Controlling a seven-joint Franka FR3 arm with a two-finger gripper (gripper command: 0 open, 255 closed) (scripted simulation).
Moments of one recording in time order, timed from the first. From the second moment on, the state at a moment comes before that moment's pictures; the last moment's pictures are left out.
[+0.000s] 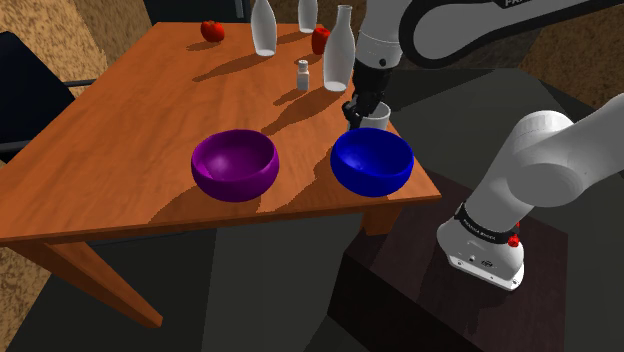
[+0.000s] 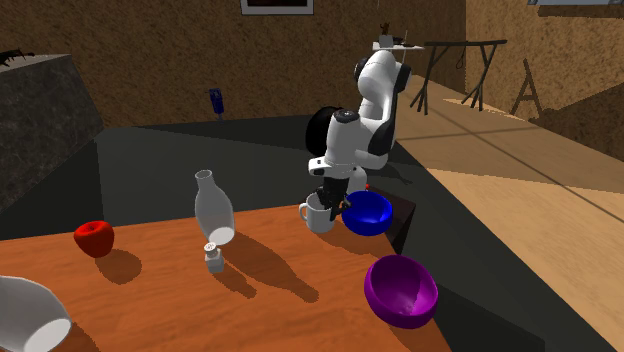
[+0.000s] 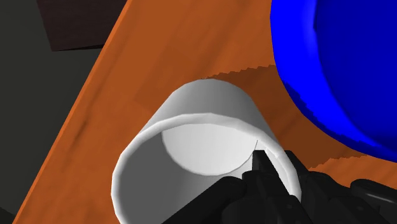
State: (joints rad) arm 0.09 -0.64 0.20 -2.64 0.07 2.10 0.33
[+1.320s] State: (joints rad) arm 0.08 -0.67 0.18 -2.48 0.06 1.89 0.32
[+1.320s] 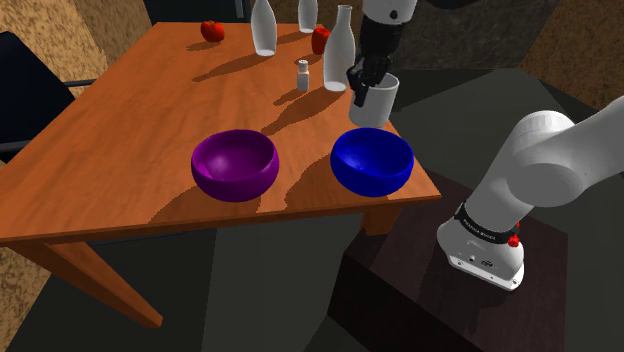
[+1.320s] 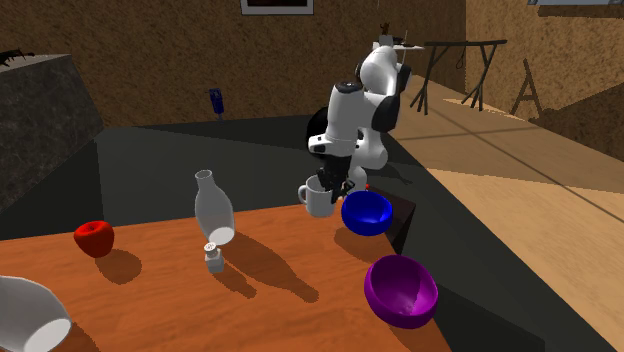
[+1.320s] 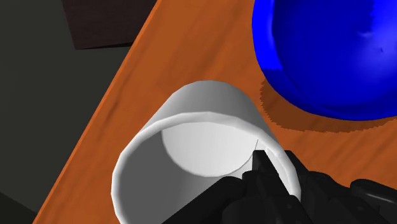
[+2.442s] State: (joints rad) arm 0.07 -0.65 0.17 -2.23 0.05 1.67 0.31
